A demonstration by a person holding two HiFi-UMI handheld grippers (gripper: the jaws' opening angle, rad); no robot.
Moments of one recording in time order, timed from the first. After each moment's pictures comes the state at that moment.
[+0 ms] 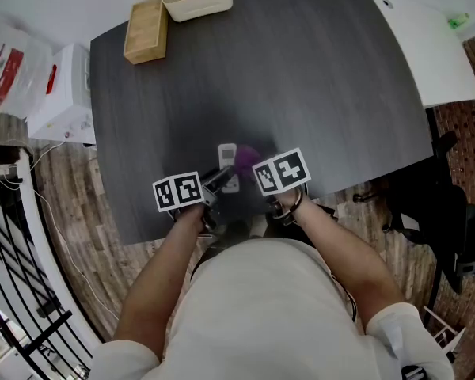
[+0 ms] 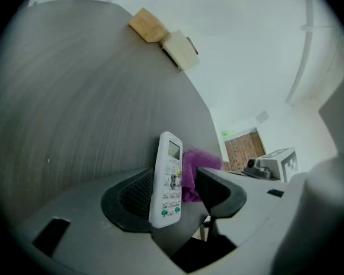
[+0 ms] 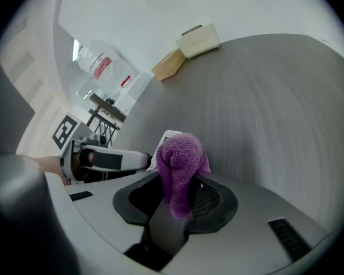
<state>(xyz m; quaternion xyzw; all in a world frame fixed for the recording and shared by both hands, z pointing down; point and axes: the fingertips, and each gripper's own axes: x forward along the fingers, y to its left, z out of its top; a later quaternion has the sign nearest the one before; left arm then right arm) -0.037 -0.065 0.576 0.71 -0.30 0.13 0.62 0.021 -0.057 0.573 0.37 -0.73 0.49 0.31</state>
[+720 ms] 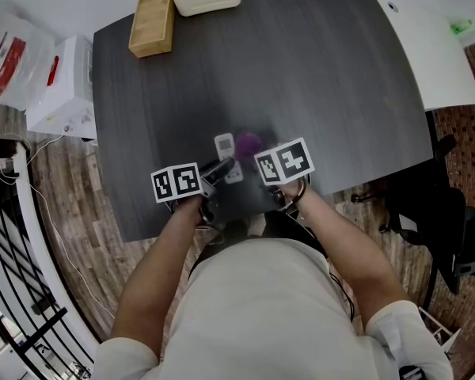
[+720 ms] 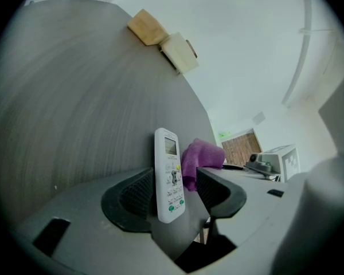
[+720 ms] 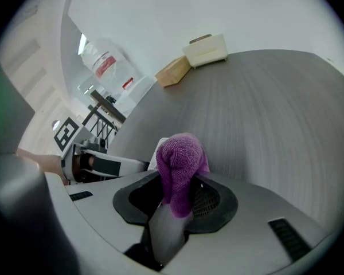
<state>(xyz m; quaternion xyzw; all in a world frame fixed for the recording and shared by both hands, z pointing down) -0.047 -0.081 0.575 0.72 -0.29 0.12 0.62 0.017 -0.089 0.563 0.38 -0.74 0.45 0.32</state>
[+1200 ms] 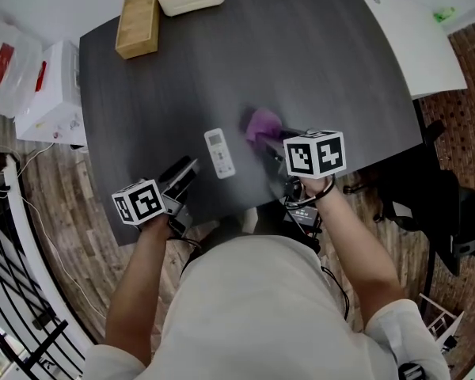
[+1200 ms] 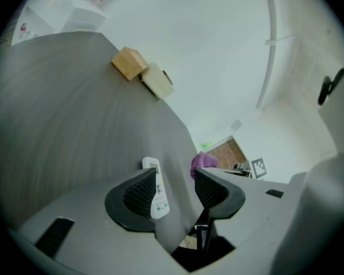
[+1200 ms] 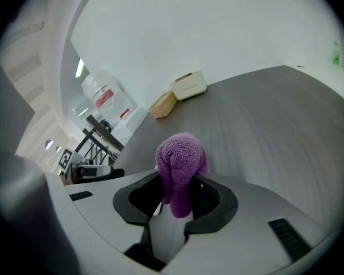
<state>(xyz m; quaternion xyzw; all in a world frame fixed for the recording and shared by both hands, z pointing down) -0.101 -0.086 0.505 0.79 -0.28 0.03 0.55 0.072 -0.098 0.498 0.46 -0.74 0.44 0.21</state>
